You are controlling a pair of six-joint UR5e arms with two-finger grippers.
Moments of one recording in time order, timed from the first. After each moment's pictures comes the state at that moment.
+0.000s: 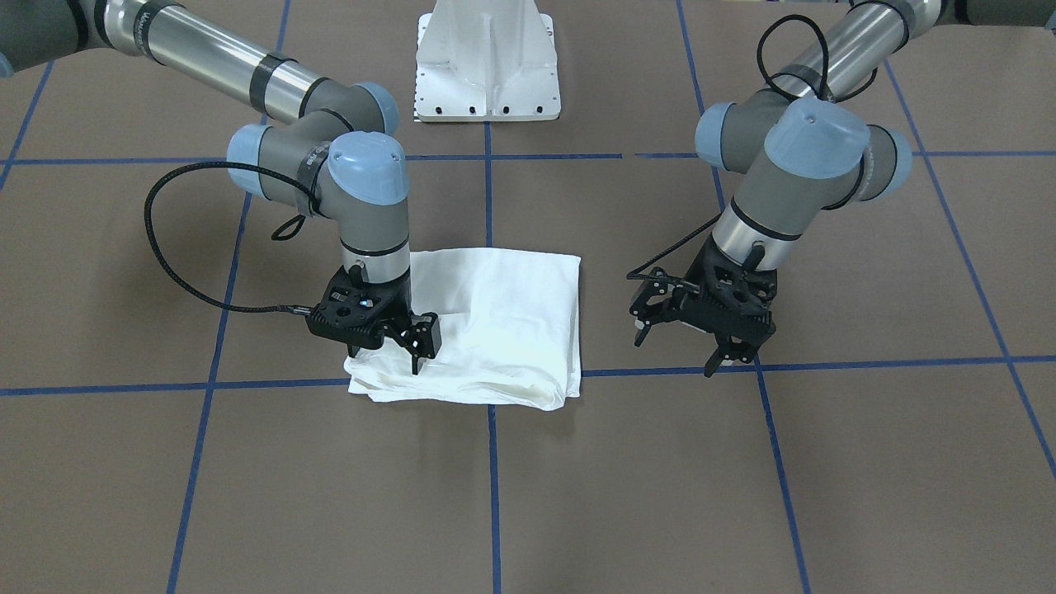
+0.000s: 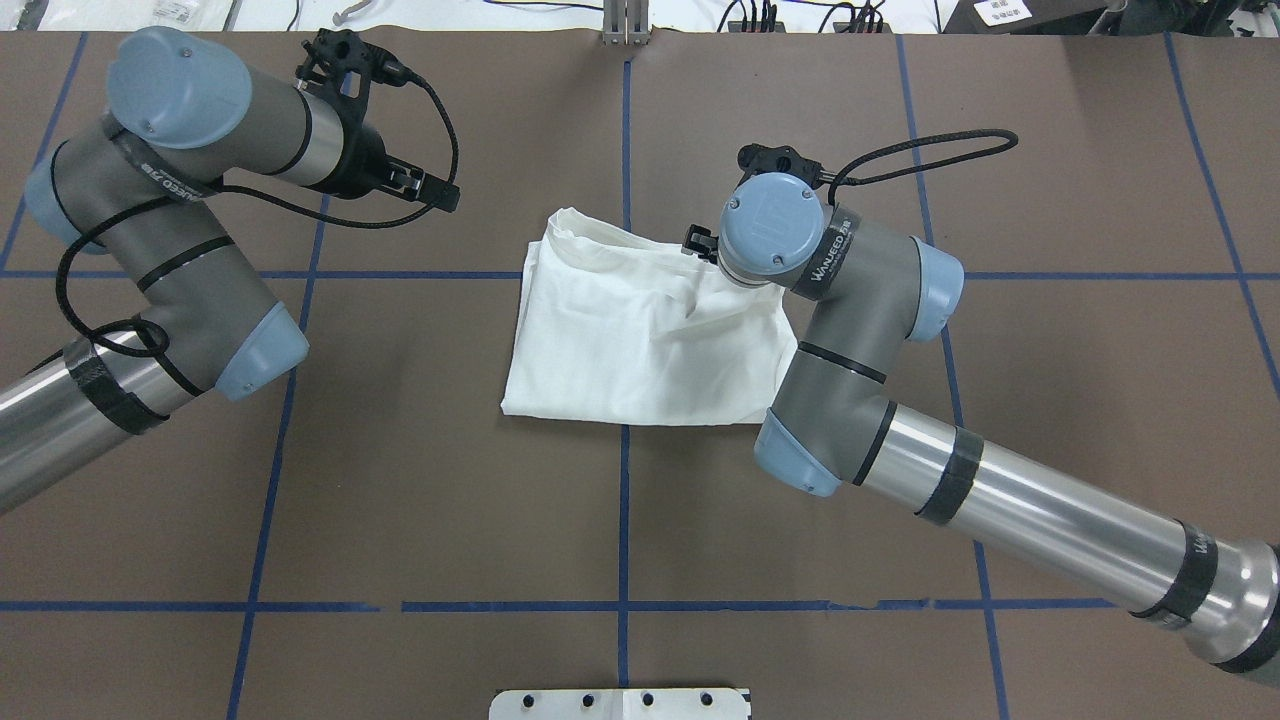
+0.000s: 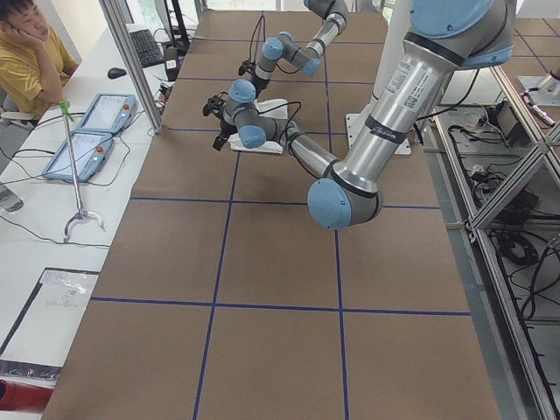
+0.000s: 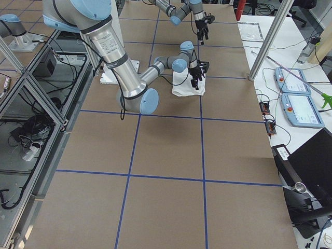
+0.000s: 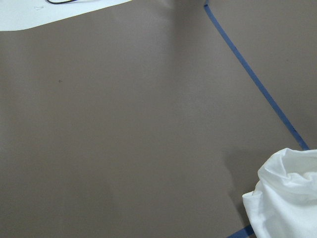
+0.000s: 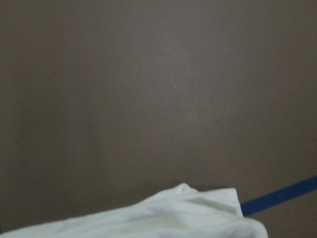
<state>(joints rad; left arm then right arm) -0.84 -2.12 -1.54 -2.13 -1.93 -0.69 0.62 -0.84 1.35 -1.31 1.58 1.47</state>
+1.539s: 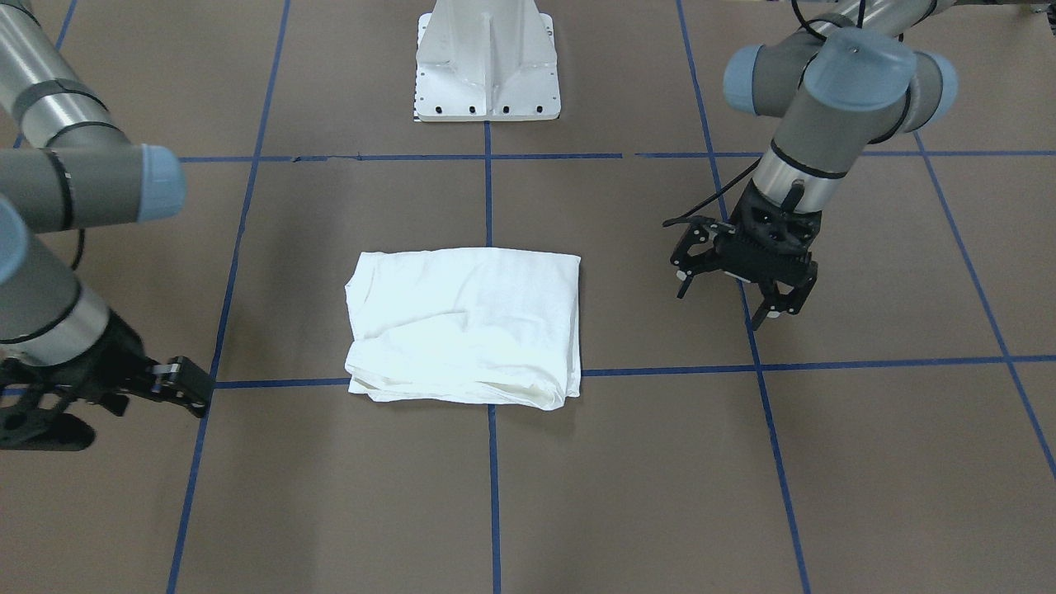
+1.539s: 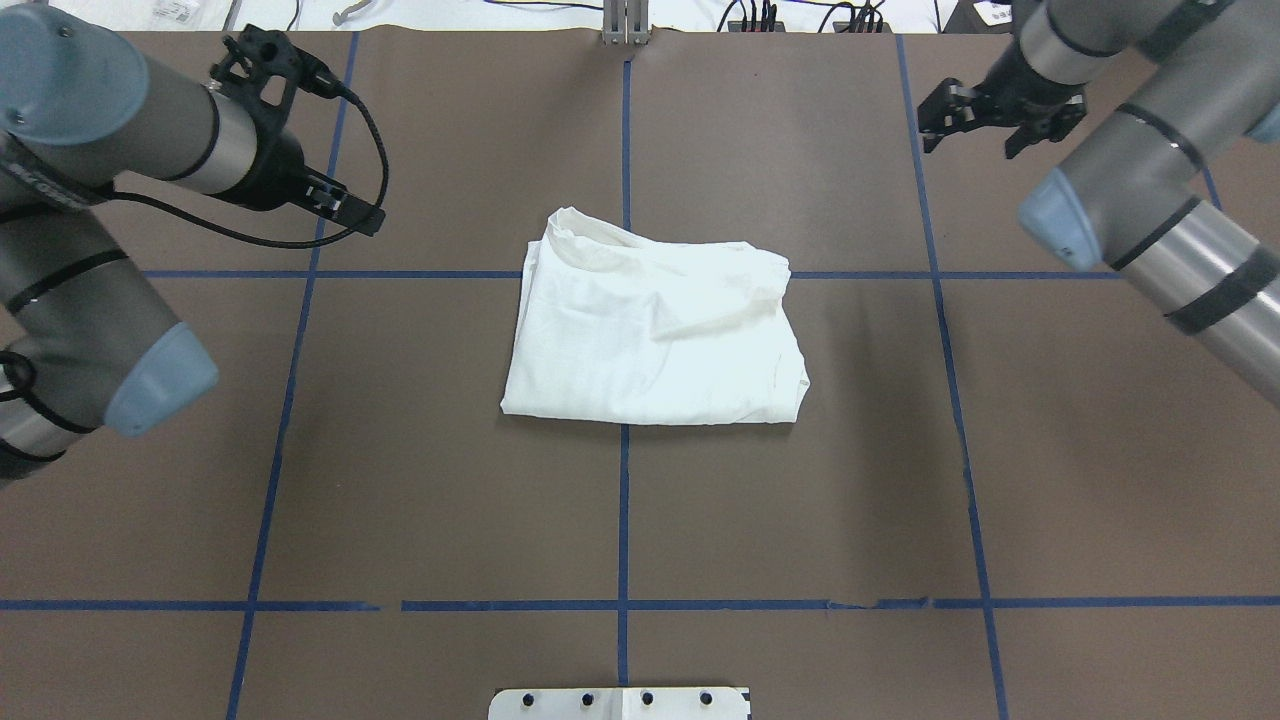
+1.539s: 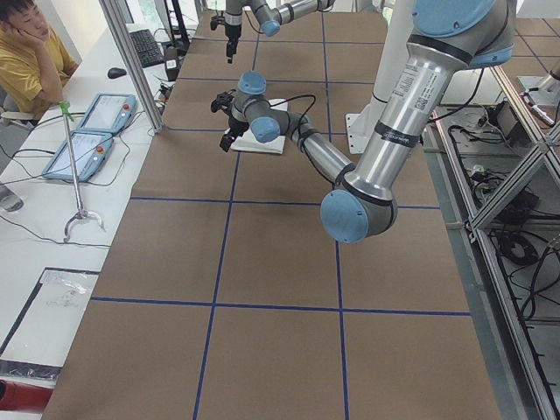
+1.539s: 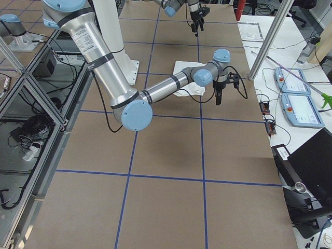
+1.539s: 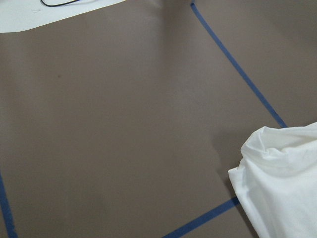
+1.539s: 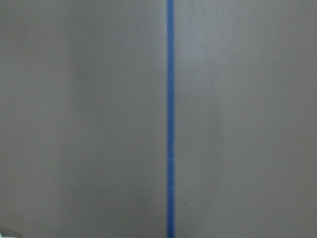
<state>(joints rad) -0.89 -1.96 -1.86 -1.81 -1.94 -0.47 1.11 -1.09 1.52 -1.46 2.17 0.71</state>
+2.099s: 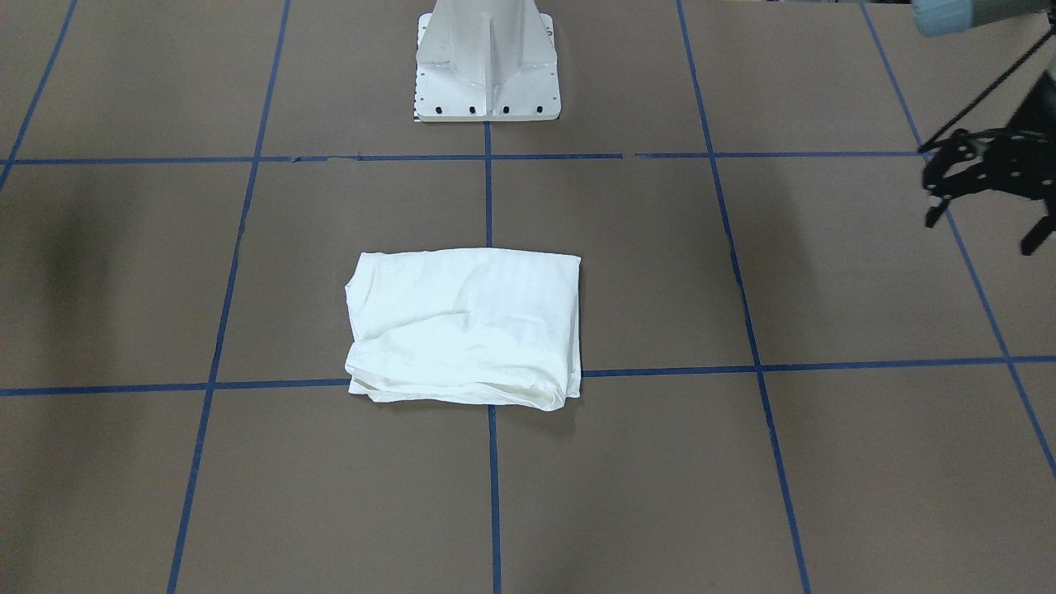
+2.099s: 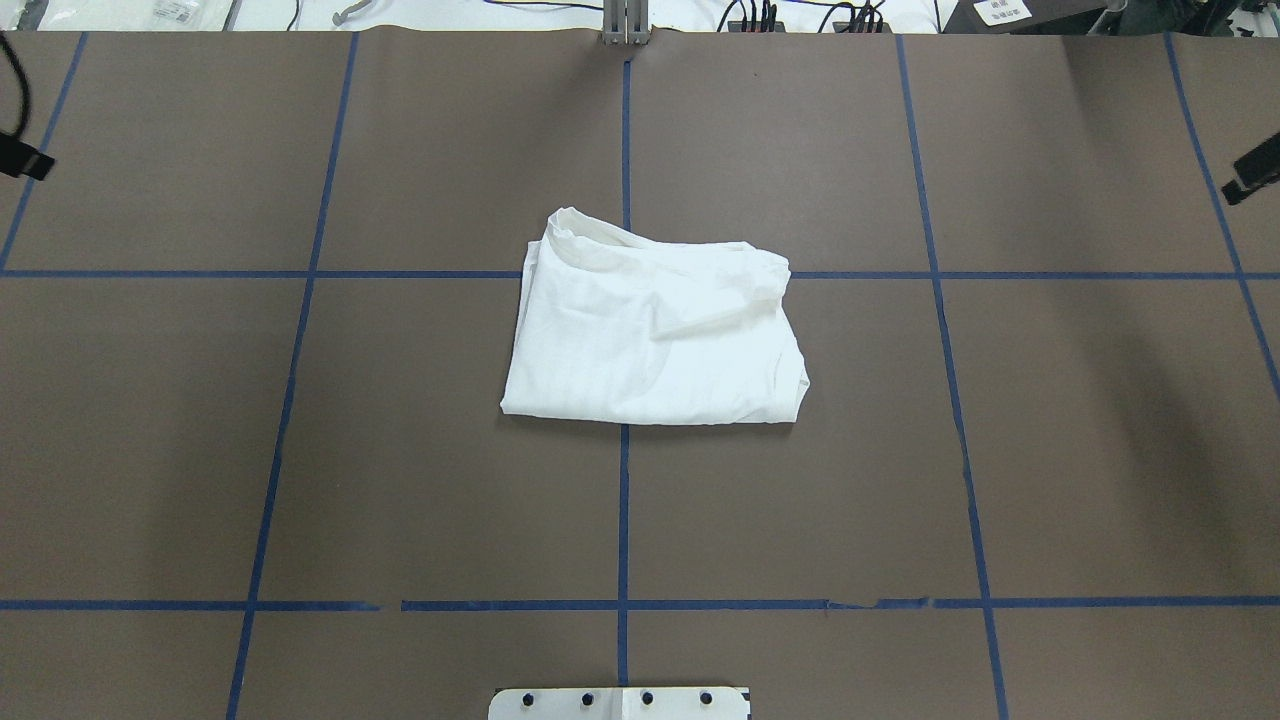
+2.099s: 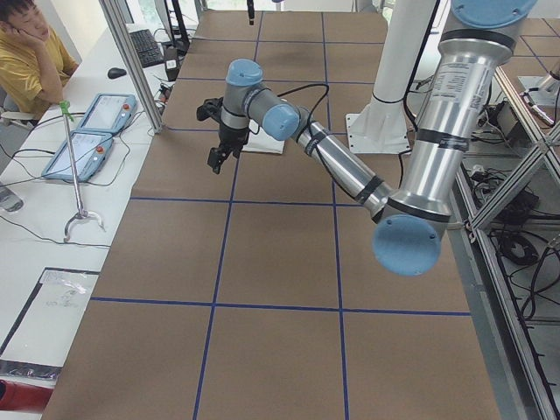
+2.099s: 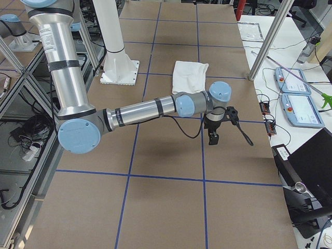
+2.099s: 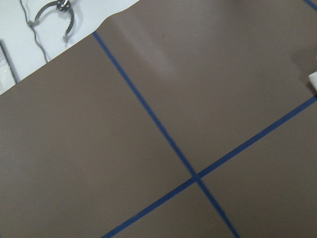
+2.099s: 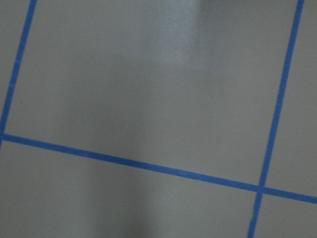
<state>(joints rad) -1.32 -1.72 -2.02 -1.52 -2.22 -0.09 1.43 -1.43 1.63 -1.59 2.32 0.01</state>
